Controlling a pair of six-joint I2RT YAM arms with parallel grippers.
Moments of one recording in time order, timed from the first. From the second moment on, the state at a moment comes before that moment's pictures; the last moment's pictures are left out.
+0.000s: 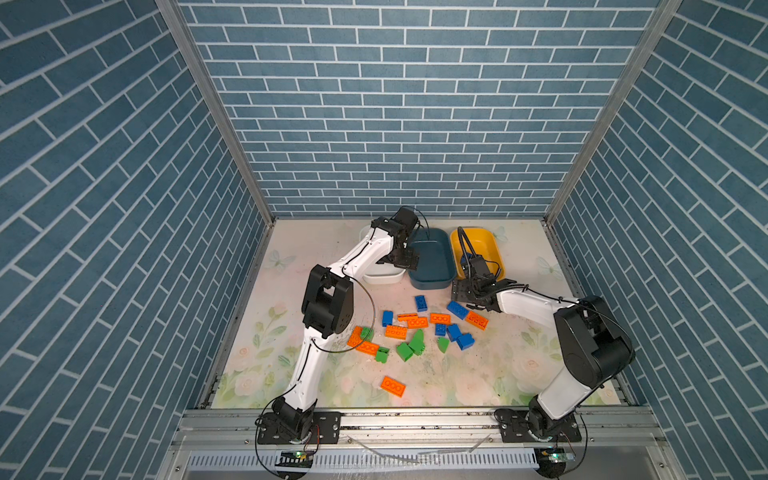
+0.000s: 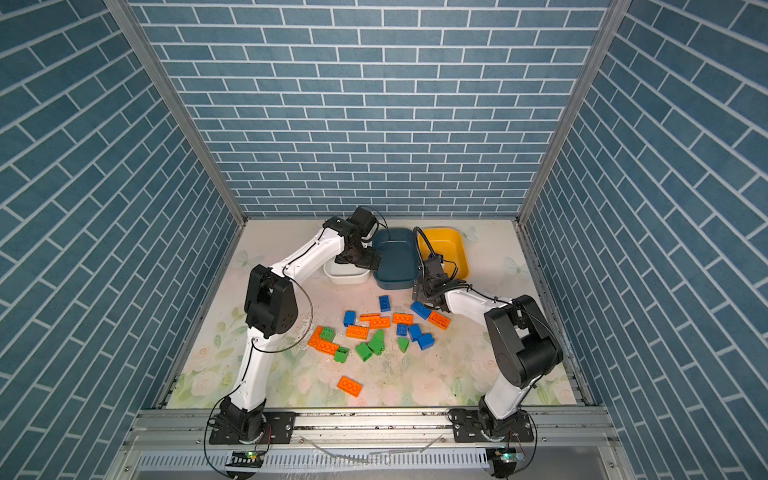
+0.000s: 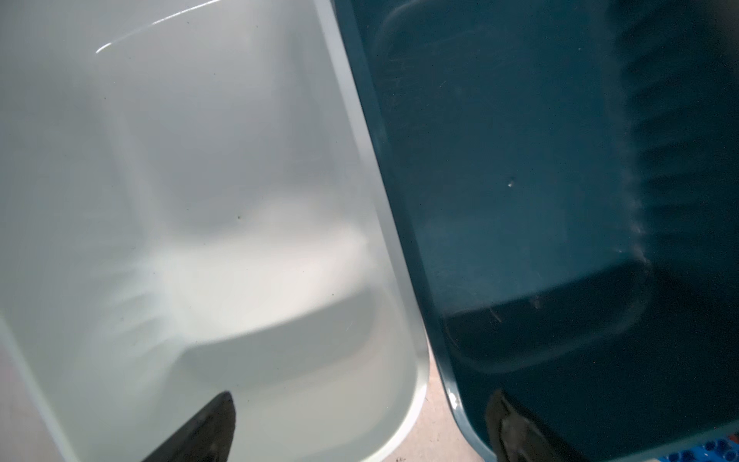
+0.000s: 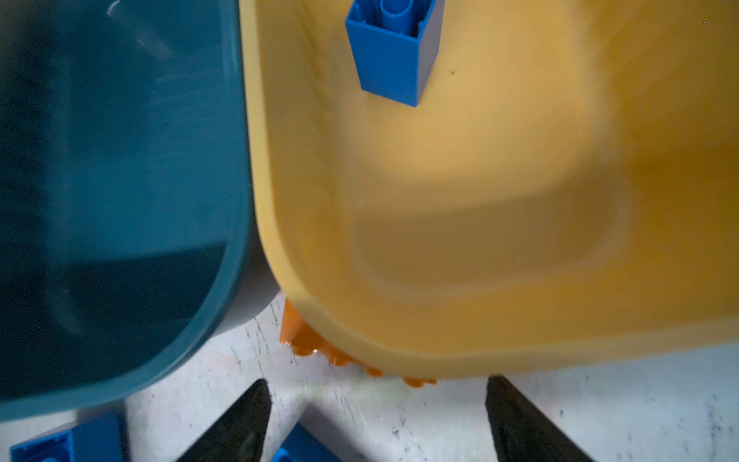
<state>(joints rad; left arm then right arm) -0.54 2.29 2.13 -1.07 -0.07 -0.28 0.51 1.68 0.93 -0.22 0.21 0.50</state>
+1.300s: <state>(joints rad) -0.52 2.31 2.11 -1.08 -0.21 -0.31 0.56 1.66 0.83 -0.01 0.22 0.46</state>
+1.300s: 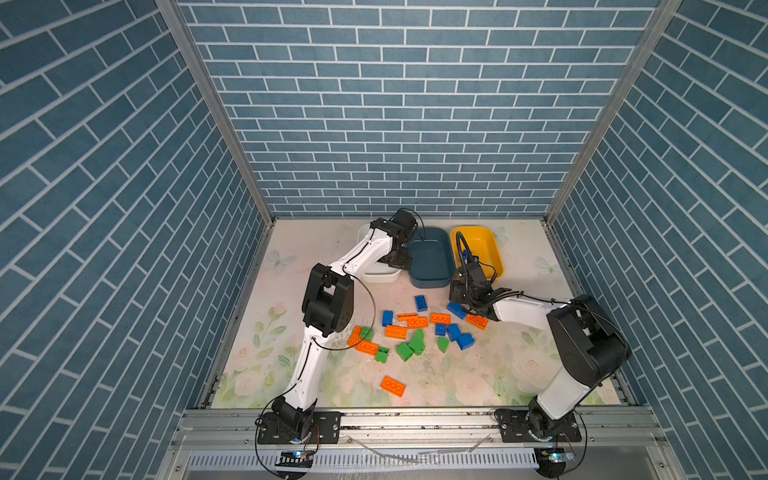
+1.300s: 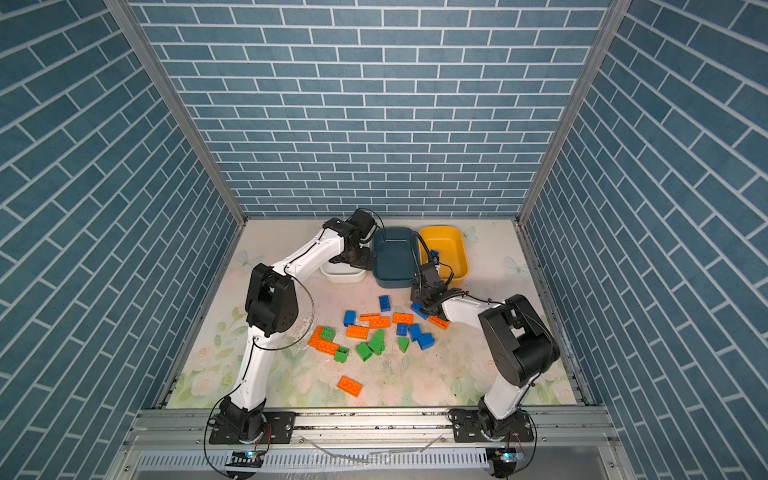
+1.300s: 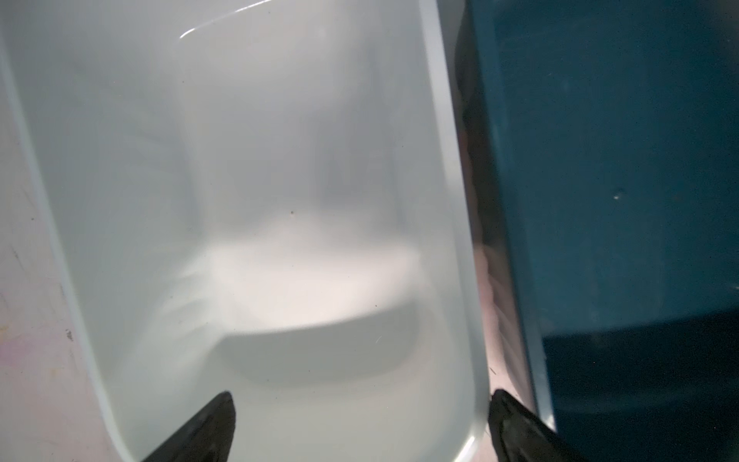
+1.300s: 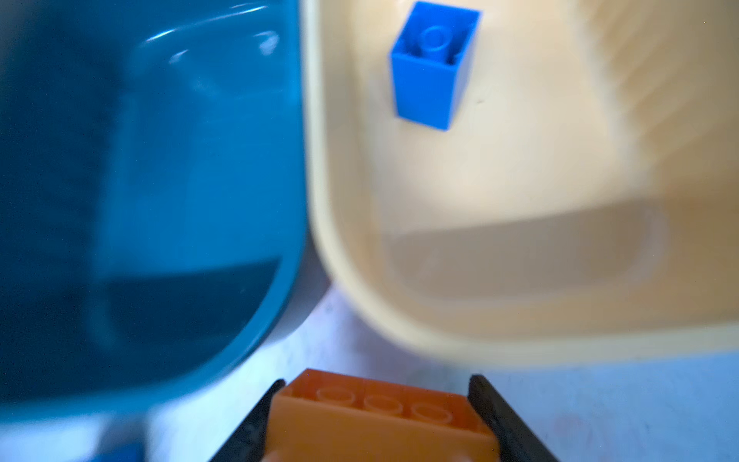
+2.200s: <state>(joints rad) -0.50 2.28 2.01 -0.99 0.06 -0.34 0.54 2.04 1.48 -0.35 -0.10 0.26</state>
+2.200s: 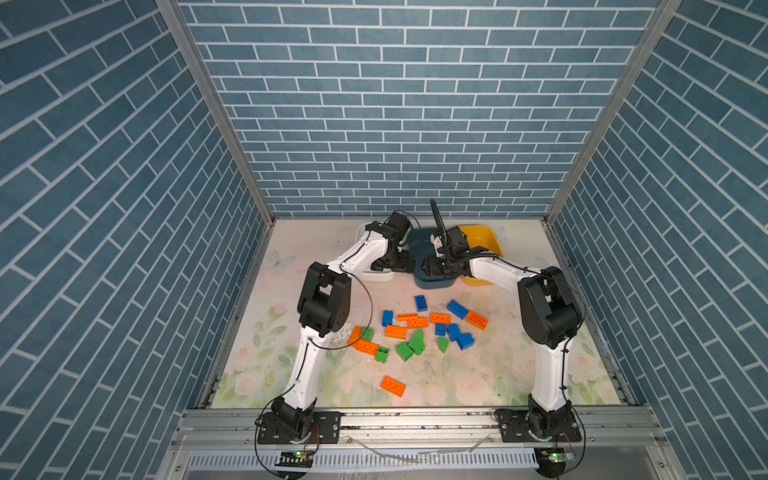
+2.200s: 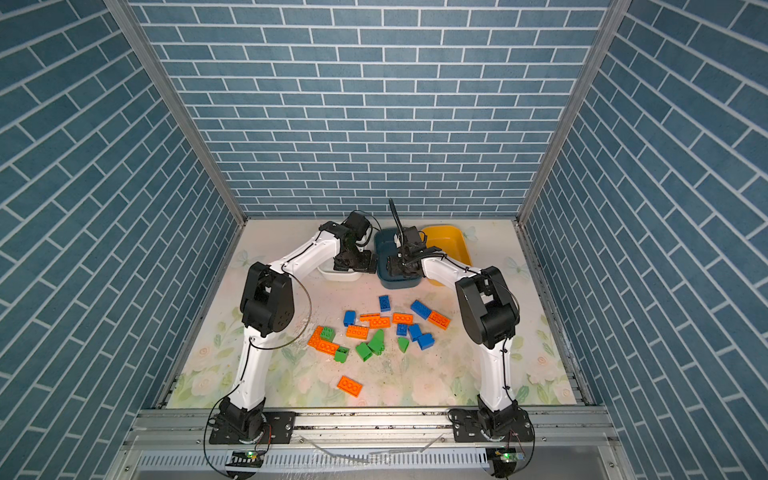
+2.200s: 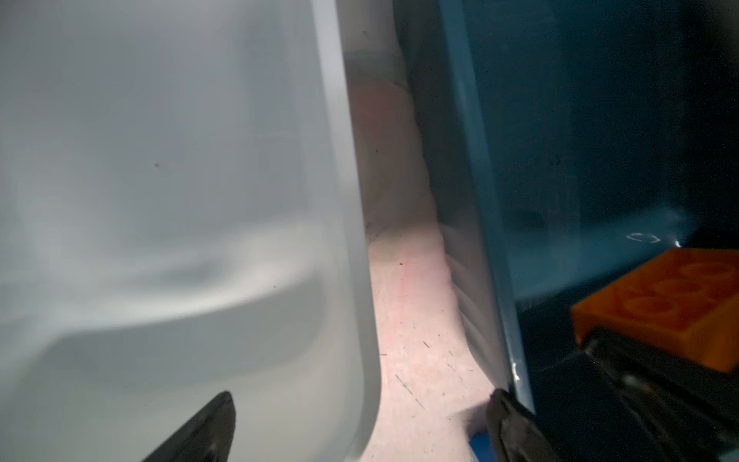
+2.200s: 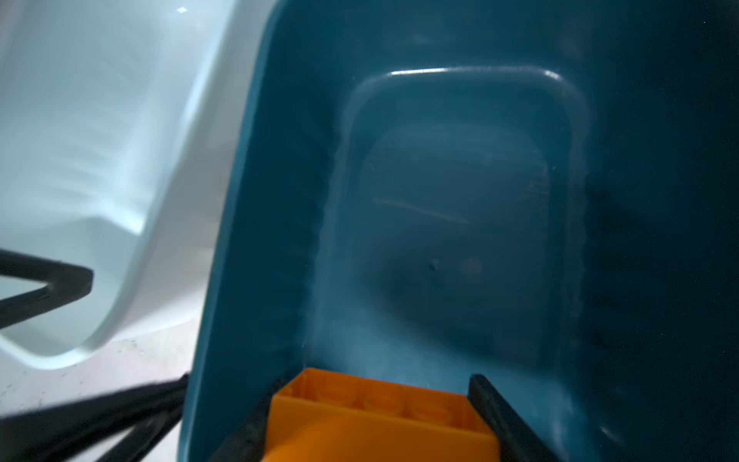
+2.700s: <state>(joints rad) -0.50 2.26 2.00 -0.96 0.13 -0.37 0.53 2.06 1.50 -0.37 -0.14 0.28</state>
